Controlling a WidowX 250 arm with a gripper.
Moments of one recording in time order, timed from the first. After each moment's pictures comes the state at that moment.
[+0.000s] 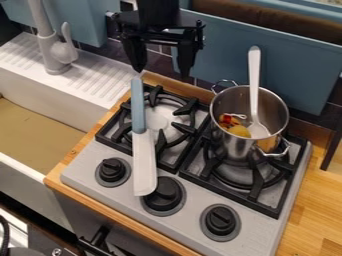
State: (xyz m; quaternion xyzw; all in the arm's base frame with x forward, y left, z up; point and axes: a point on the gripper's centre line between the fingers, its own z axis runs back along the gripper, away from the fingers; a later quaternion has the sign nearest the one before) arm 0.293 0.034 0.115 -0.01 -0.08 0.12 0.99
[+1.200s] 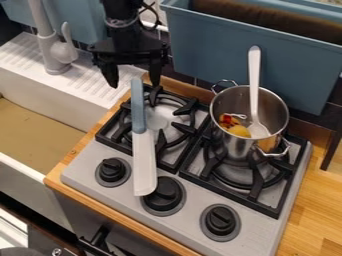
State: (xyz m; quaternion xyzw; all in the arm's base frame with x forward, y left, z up) arm 0.315 0.095 0.056 0.02 -0.12 0.26 0.96
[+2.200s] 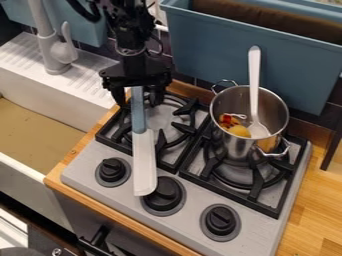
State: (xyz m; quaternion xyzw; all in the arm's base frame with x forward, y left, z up) arm 0.328 0.107 0.007 0.02 -0.12 0.30 0.95
